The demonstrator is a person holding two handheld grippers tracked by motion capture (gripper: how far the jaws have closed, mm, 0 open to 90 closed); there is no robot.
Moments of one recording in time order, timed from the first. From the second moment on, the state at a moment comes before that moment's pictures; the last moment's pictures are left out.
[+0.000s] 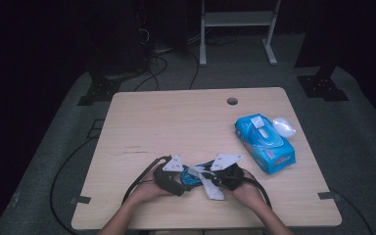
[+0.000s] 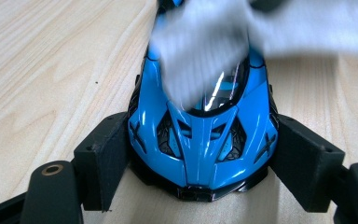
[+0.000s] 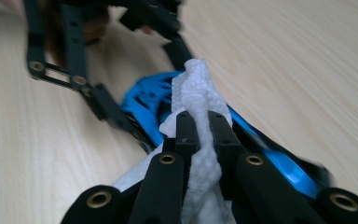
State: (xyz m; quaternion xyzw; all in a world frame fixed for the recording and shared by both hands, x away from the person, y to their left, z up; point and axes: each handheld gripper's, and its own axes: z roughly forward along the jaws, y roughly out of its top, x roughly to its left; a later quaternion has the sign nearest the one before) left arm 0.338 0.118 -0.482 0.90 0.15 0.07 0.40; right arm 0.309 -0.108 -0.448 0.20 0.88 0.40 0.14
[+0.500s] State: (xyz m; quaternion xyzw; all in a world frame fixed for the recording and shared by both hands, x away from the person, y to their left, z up) left arm 0.338 0.117 -0.482 0.90 0.15 0.07 0.40; right arm 0.322 -0.060 -0.453 0.16 0.91 0.37 0.10
